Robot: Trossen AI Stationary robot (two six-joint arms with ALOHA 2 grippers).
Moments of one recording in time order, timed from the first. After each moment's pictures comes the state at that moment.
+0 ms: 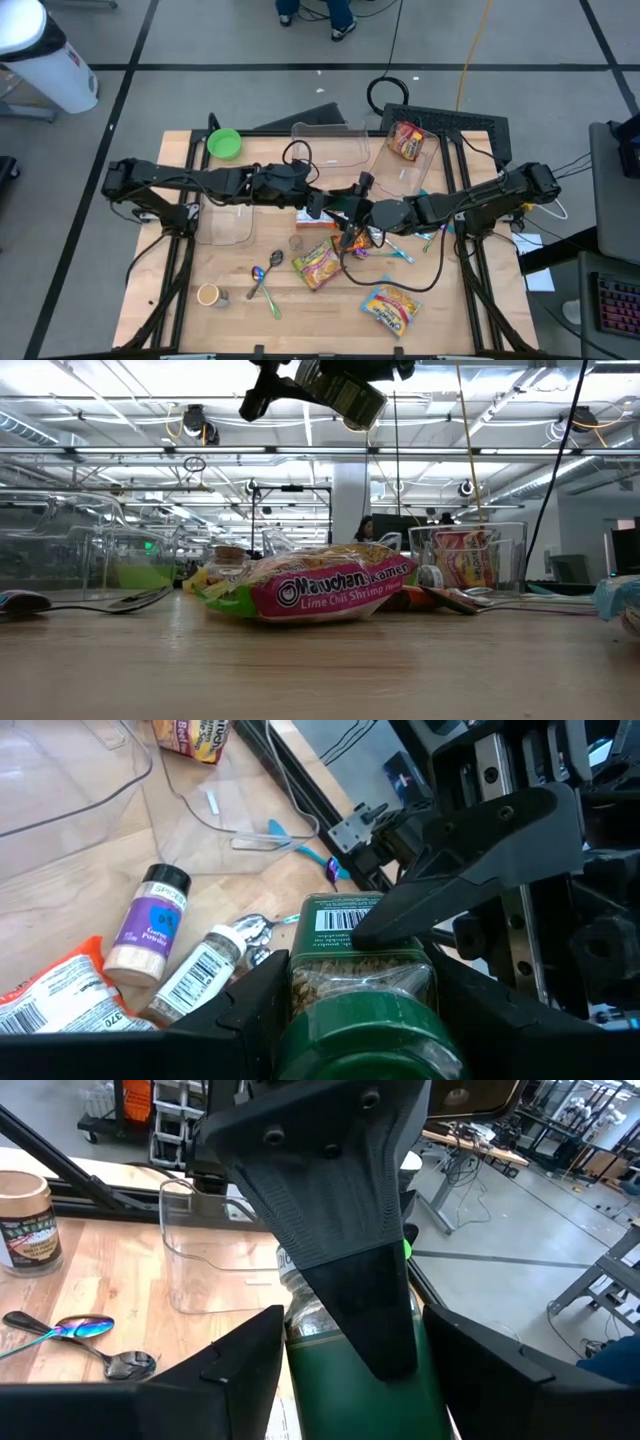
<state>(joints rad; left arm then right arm) -0.03 1.48 1.25 -0.19 -0.15 -0.89 0.22 1.46 1.10 0.00 0.61 -0.09</state>
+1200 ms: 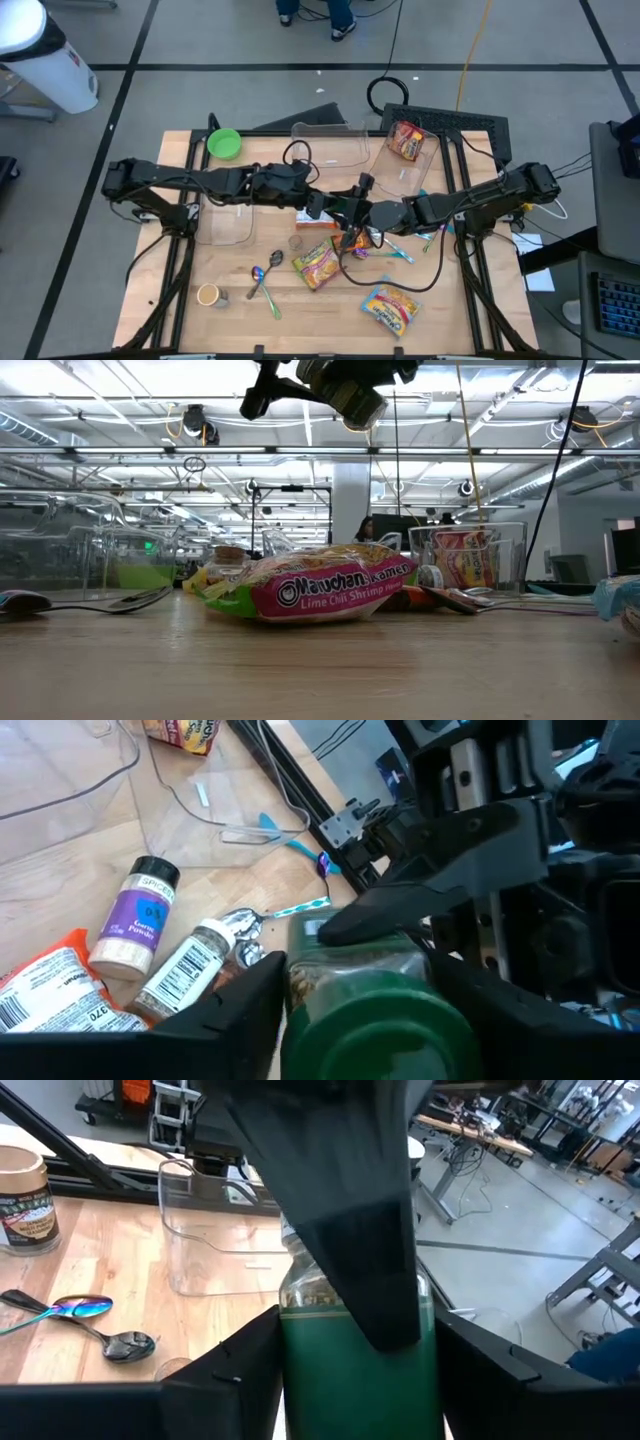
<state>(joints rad) -0.03 1.47 1.25 -0.18 -0.13 -0.91 0.22 1.46 1.10 -0.05 0.60 -0.08</state>
